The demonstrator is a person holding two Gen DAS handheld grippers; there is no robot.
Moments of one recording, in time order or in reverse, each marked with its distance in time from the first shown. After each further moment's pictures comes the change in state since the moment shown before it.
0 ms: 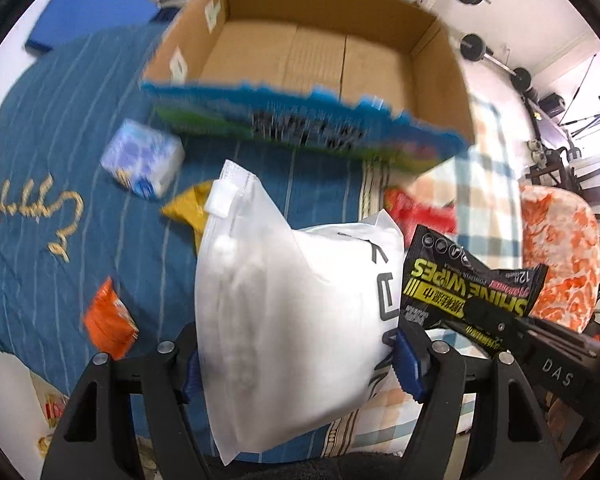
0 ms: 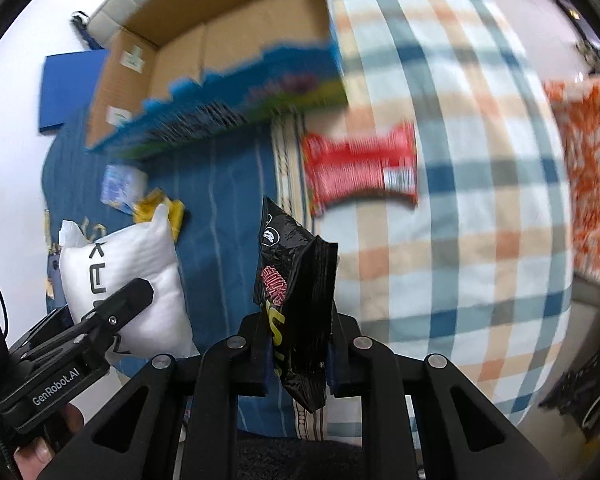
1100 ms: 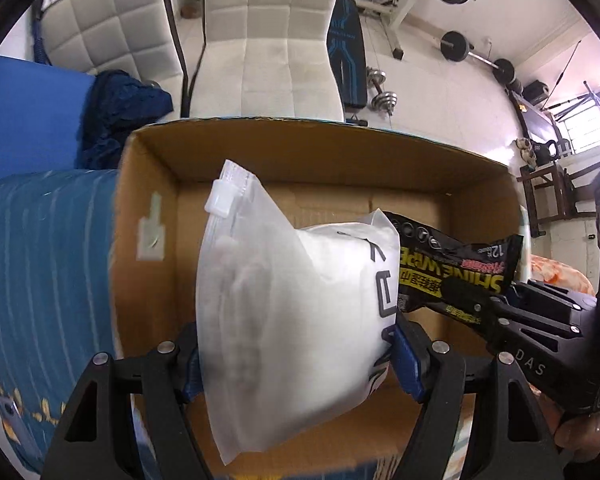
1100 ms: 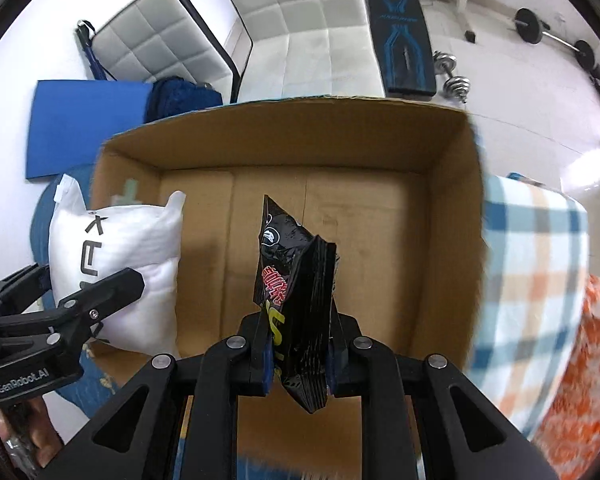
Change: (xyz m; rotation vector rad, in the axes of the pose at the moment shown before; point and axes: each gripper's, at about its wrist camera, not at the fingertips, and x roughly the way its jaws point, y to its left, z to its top) left arm 0.059 0.026 0.309 0.139 0.021 -0.057; right arm 0.087 0.107 0.314 -0.157 -0.037 -0.057
